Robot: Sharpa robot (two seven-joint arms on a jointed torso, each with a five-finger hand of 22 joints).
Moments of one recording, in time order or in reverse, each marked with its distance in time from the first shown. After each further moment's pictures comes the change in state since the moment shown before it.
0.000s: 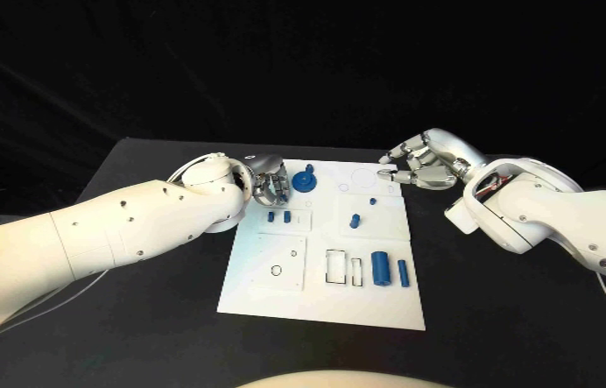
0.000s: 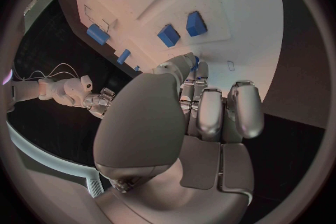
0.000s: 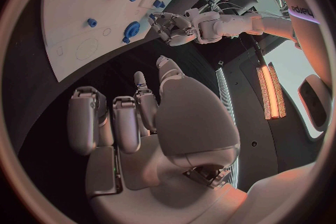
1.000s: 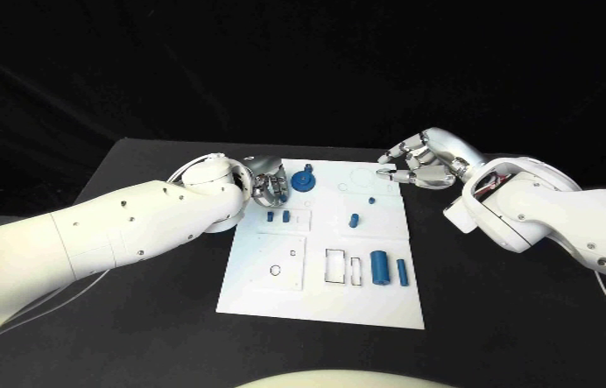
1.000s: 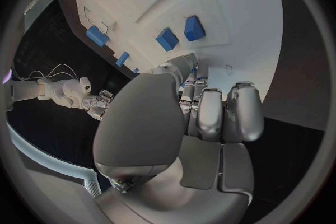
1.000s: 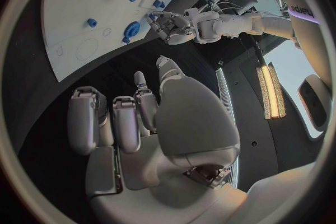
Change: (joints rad) left arm -0.001 0.007 -0.003 -0.013 0.006 0.018 -0.005; left_hand -0.041 -0.020 0.009 -0.003 0.001 -0.050 0.013 -0.013 -0.030 -0.004 0.004 -0.025 0.000 0.000 0.000 0.000 -0.017 0.002 0.009 0.002 0.013 0.001; right arm 0.000 -0.001 0.000 0.002 0.000 0.000 0.000; right_hand 0.000 0.000 0.000 0.000 0.008 0.000 0.000 0.004 0.000 0.000 0.000 0.000 0.000 0.000 0.000 0.000 0.000 0.000 0.000 0.000 0.000 0.001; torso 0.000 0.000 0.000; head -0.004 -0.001
